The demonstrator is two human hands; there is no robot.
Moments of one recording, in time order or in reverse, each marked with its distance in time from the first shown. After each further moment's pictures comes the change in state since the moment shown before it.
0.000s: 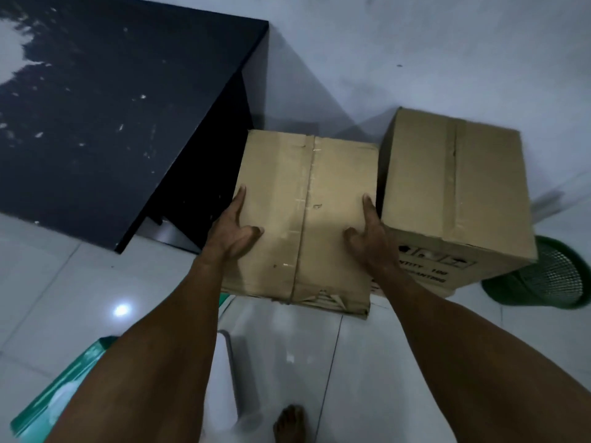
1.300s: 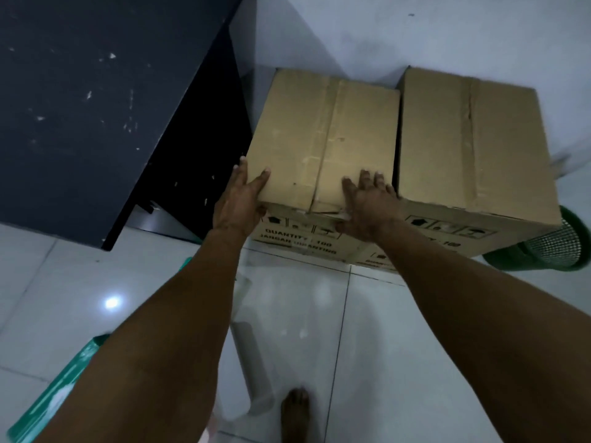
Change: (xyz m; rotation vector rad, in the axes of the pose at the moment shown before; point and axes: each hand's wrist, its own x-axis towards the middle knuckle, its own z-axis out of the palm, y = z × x) left_hand 0.048 -0.022 0.019 0.689 0.099 0.319; right_hand 0.031 -0.028 0.019 -0.810 -0.199 -0.175
